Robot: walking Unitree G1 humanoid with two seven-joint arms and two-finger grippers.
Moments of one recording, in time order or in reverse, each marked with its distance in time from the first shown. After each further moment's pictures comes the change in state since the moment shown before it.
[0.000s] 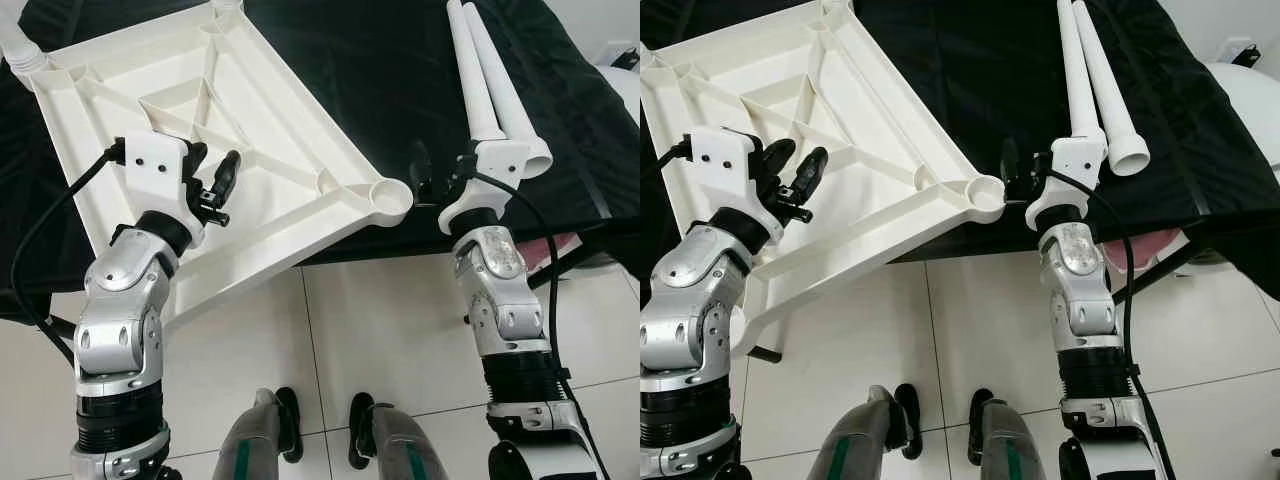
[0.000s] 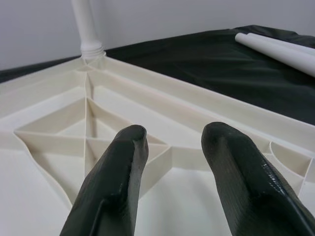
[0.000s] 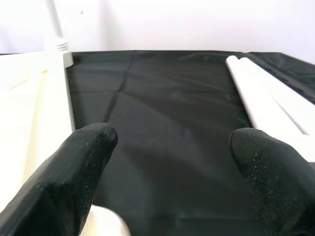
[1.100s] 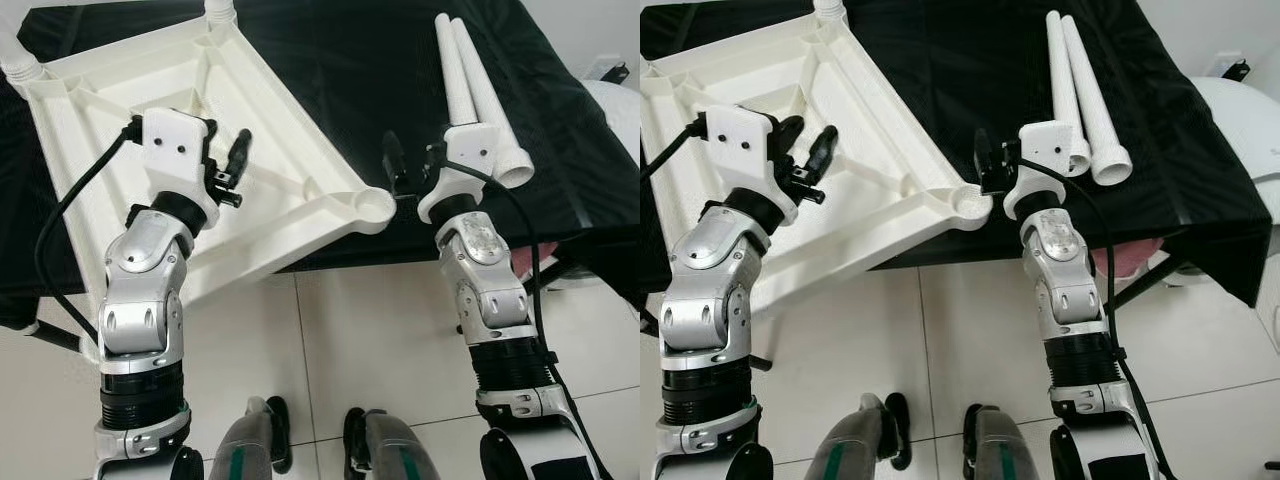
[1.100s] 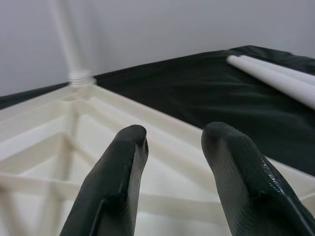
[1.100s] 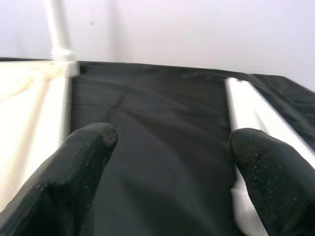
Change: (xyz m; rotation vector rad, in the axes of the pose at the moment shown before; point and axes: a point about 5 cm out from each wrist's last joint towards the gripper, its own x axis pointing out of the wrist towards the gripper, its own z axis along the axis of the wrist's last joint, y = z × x) left arm 0.018 -0.011 0.001 0.007 -0.029 0.003; right arm 0.013 0.013 0.008 -0.050 -0.007 0.053
